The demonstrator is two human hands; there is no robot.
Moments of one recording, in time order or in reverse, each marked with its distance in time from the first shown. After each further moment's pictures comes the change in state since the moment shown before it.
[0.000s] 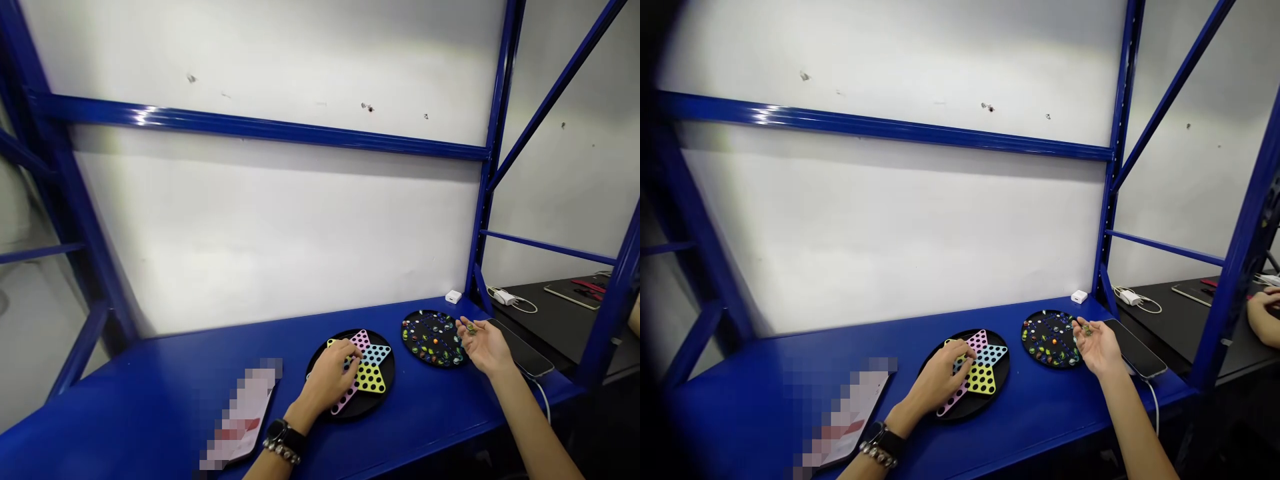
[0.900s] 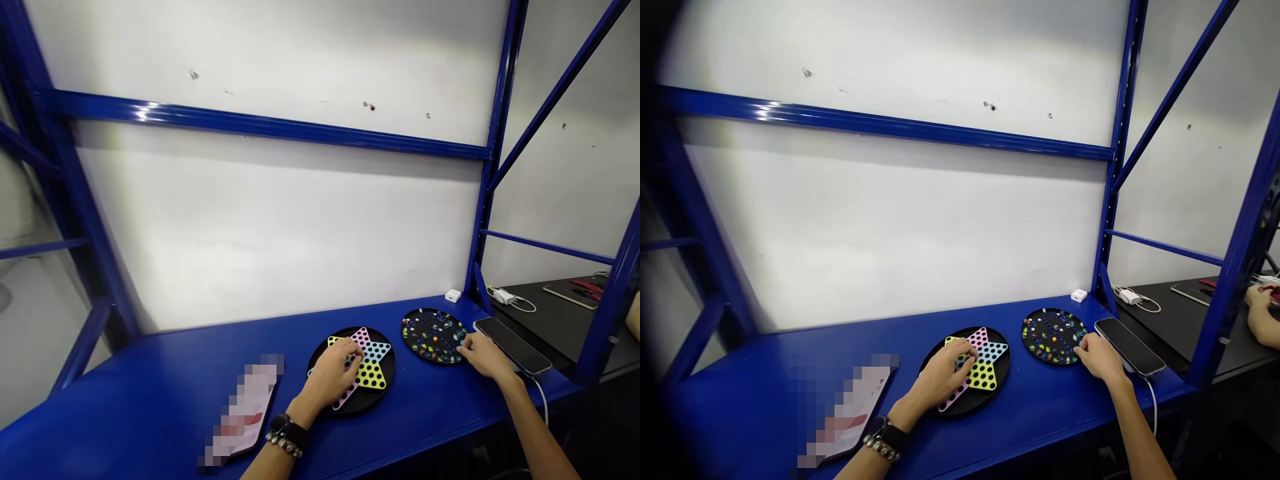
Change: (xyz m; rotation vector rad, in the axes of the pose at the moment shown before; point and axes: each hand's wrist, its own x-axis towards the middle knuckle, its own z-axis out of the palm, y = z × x) left_hand 0.000 0.001 0.001 -0.010 -0.044 -0.013; right_hand 0.004 0.007 -0.036 -1.702 0.138 -0.405
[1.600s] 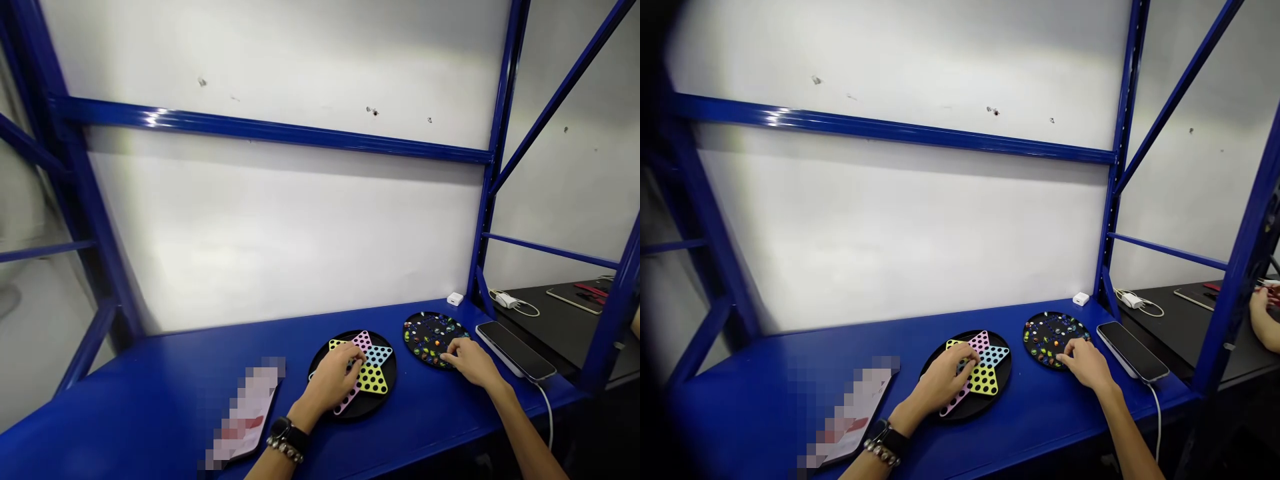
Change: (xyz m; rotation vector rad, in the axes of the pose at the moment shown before) left_hand 0.000 0.001 -0.002 -0.033 -0.014 -0.012; right_hand -0.006 -0.026 0.020 -0.127 -0.069 -0.109
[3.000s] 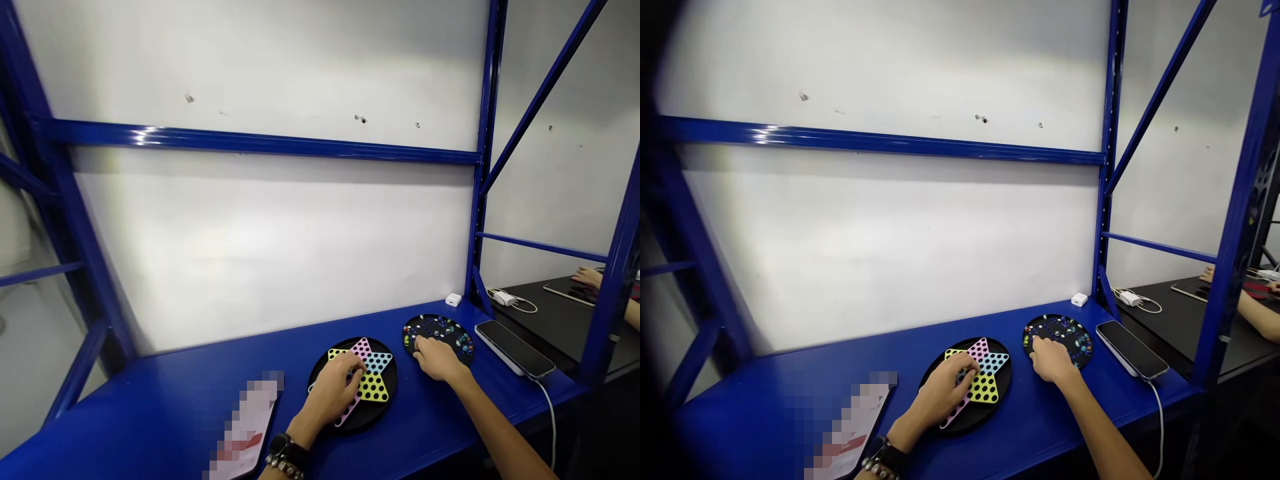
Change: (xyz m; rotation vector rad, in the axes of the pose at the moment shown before) left_hand -0.002 0.000 0.000 0.014 -0.051 -0.041; right_hand 0.003 -0.098 0.008 -0.377 -0.264 -0.140
